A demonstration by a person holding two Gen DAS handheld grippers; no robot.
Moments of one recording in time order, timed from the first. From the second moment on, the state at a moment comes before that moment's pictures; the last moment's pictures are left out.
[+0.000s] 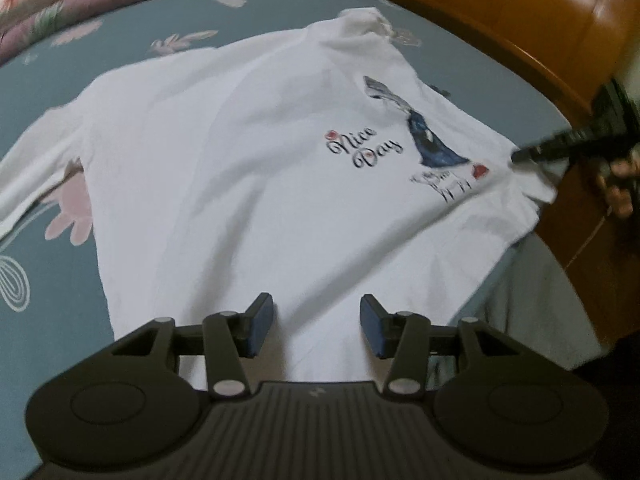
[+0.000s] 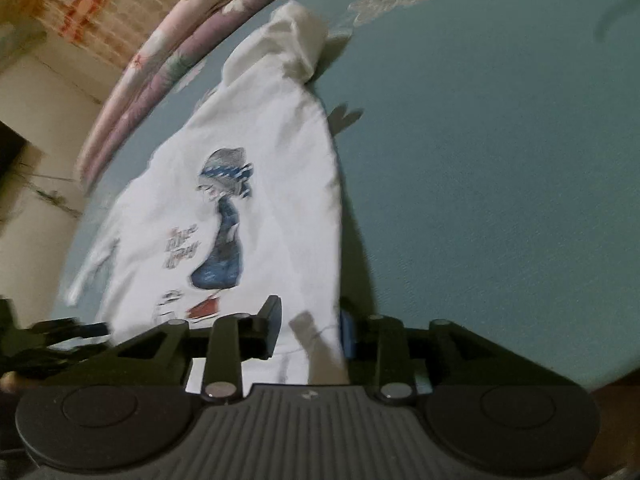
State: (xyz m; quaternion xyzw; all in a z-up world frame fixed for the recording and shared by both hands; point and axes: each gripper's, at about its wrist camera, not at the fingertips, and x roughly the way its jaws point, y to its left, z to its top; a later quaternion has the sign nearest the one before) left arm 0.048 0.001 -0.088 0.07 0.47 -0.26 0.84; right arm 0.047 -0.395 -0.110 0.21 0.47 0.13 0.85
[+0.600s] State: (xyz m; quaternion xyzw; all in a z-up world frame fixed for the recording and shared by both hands) left arm -0.009 -0.081 -0.110 0.32 0.35 -0.35 0.81; right arm 0.025 -0.219 -0.082 -0.07 0.42 0.32 0.85
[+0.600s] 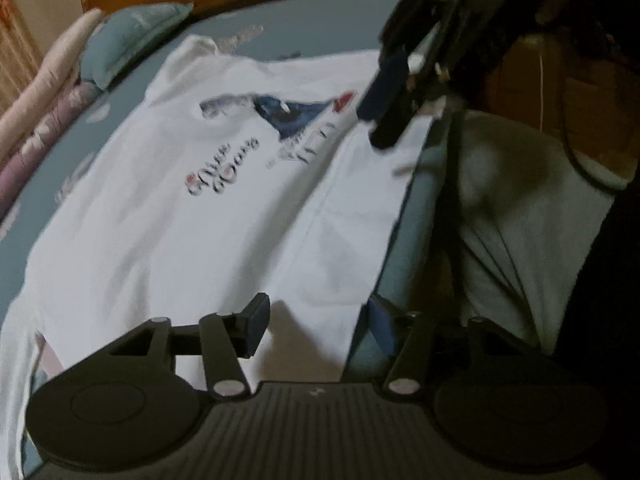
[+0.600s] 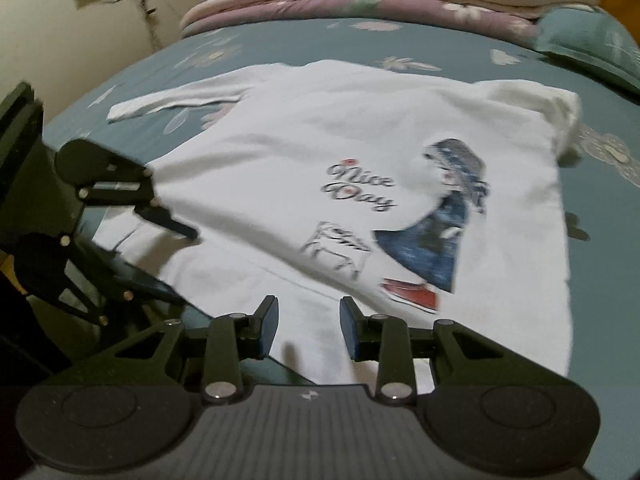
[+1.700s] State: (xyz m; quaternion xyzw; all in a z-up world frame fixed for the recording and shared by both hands) left arm -0.012 -0.083 -0.097 0.34 0.32 -0.33 0.82; right arm -0.010 -0.148 -0.090 -0.27 0.33 0.29 0.86
